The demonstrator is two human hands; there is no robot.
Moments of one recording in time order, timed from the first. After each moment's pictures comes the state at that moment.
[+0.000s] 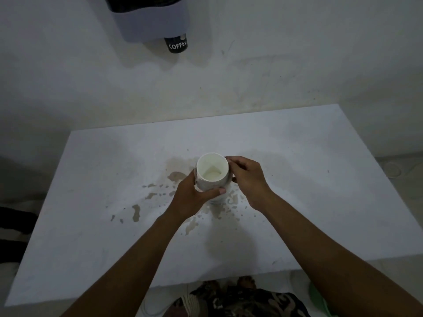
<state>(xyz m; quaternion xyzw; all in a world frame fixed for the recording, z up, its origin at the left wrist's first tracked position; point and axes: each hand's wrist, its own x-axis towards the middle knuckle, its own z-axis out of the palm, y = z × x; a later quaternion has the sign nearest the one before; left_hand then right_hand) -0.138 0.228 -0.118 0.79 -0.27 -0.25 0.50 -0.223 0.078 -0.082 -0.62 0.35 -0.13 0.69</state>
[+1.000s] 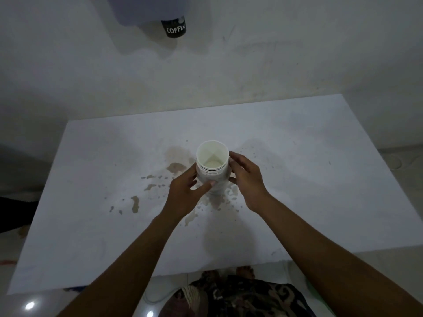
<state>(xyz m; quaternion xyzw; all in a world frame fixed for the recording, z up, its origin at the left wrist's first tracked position) -0.148 0.242 -0.123 0.81 -0.28 -0.20 0.47 -0.232 0.088 -0.109 -0.57 0.38 -0.14 0.71</state>
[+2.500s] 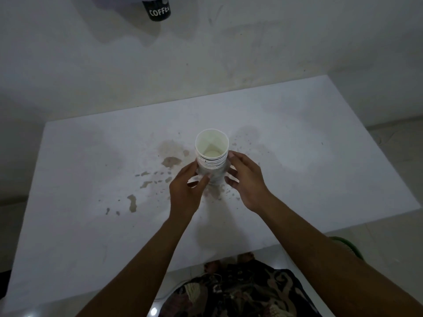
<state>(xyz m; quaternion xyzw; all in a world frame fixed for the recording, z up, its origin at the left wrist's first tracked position) -0.160 0.250 -0.150 0.82 -0.28 -0.08 0.49 -0.244 0.115 -0.114 -0.44 0.42 -0.16 0.78</state>
